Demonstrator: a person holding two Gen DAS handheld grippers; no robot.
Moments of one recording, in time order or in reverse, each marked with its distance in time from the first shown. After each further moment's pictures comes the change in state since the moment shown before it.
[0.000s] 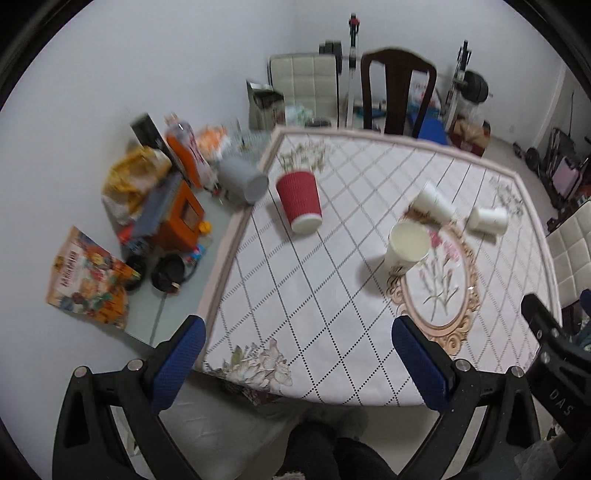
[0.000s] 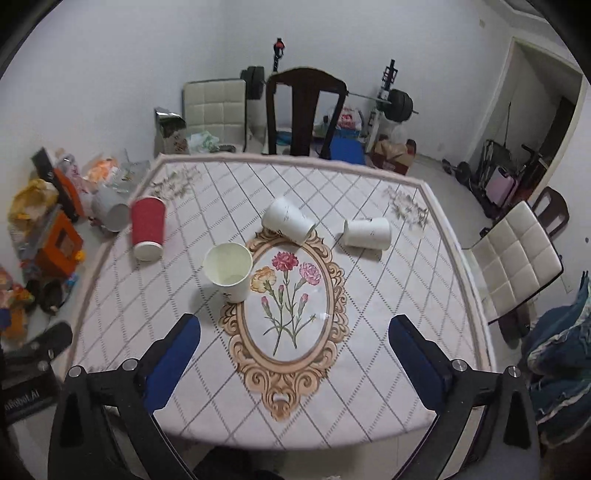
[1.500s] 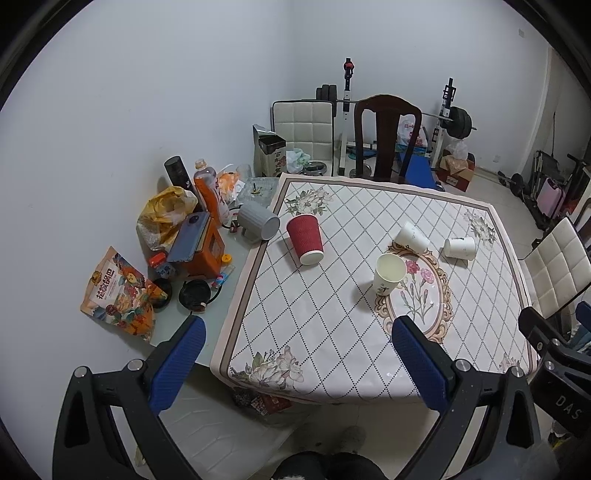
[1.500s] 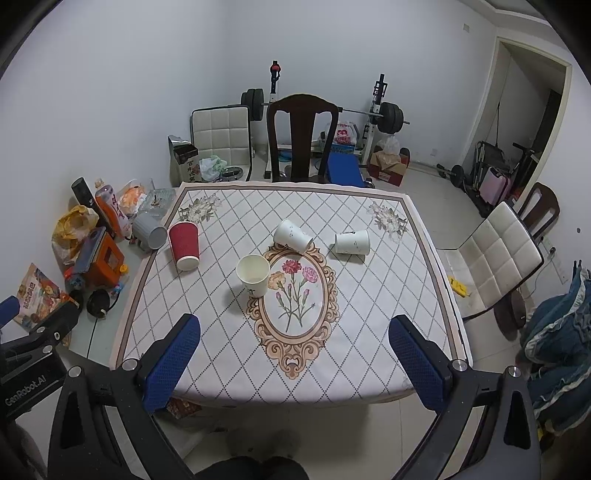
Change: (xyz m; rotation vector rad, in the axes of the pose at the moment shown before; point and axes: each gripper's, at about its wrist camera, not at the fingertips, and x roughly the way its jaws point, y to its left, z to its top) left arm -0.092 0.040 -0.019 -0.001 -0.142 -0.035; right arm -0.140 0.003 -0.007 0.054 -0.037 0.014
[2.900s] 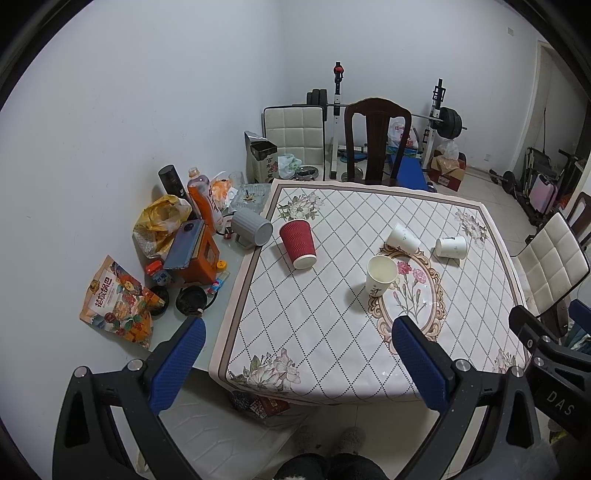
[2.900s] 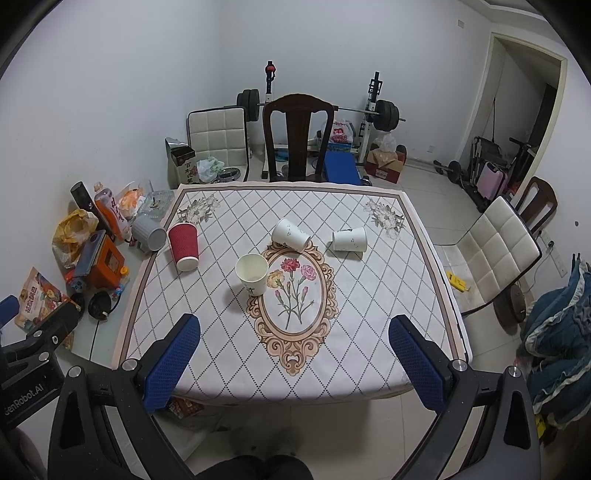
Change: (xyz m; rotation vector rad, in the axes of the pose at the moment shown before) left arm -0.013 -0.003 0.005 0.025 -0.014 -0.029; right arm -0.003 -0.003 -0.004 0.009 0.002 -0.004
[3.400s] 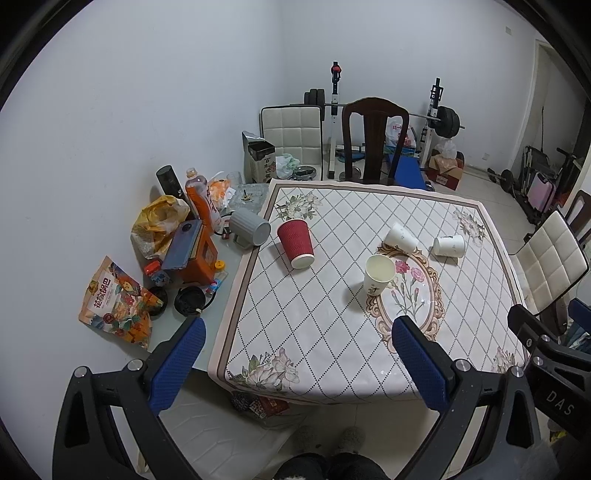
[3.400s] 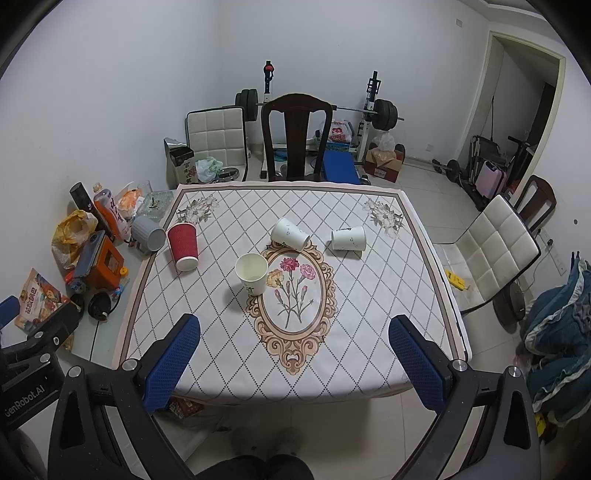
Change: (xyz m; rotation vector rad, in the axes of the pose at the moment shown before) left arm -0.001 0.000 0.001 -0.001 0.001 -0.001; right arm -0.002 0.000 0.001 0.003 0.000 -0.002
